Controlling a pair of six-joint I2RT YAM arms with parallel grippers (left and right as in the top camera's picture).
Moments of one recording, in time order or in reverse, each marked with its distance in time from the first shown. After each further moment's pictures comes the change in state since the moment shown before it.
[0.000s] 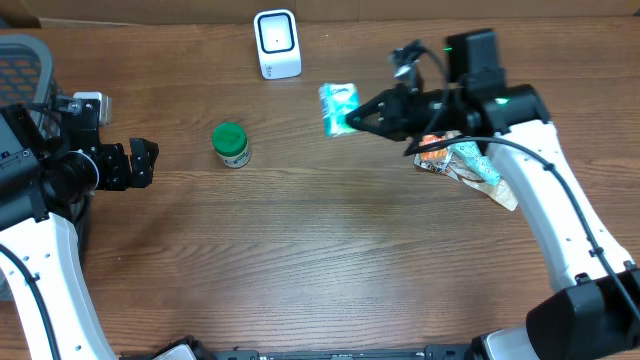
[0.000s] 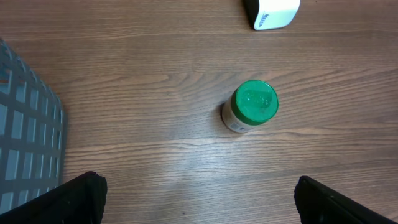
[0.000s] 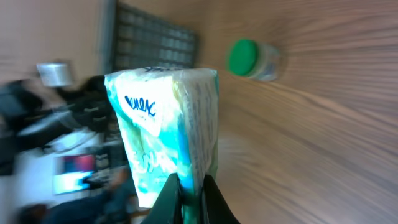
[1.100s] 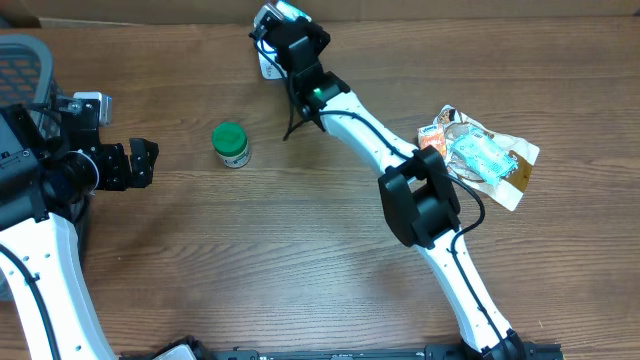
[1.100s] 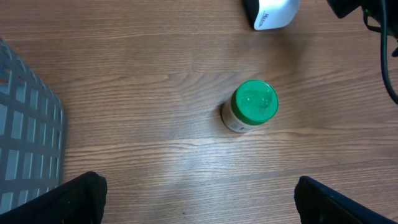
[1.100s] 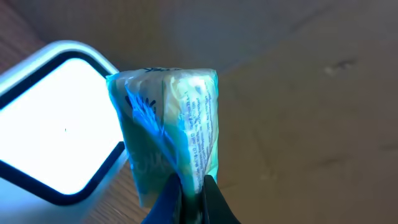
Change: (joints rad) left arm 0.000 0.000 0.000 0.000 0.000 0.000; right arm 0.316 0.973 0.753 0.787 1.425 -1.177
